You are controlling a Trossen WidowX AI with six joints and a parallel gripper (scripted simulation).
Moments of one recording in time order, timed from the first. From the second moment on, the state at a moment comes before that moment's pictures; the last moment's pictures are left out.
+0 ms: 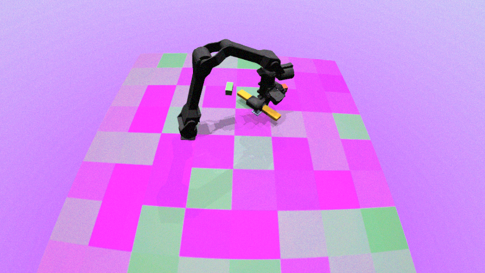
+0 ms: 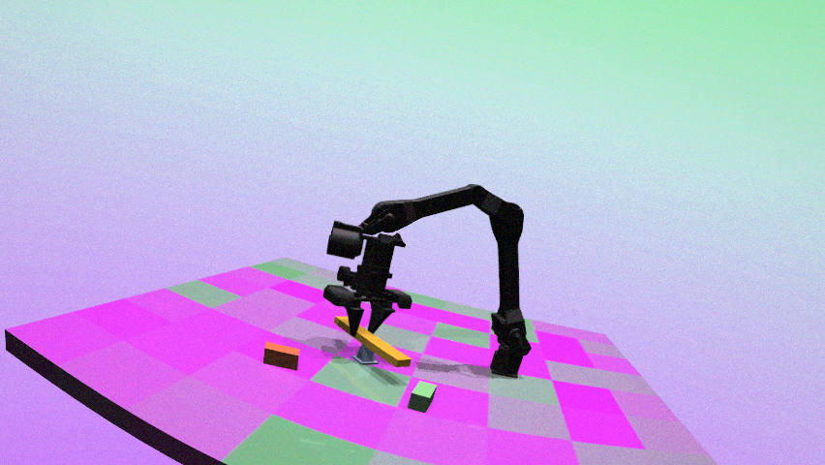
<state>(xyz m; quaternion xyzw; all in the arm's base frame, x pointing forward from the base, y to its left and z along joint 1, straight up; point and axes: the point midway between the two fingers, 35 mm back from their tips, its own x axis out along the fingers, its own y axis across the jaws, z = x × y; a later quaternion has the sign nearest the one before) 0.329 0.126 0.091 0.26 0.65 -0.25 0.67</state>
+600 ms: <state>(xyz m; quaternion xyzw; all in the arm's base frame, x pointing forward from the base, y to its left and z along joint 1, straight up) 0.329 0.126 0.122 0.26 0.65 -0.25 0.67</state>
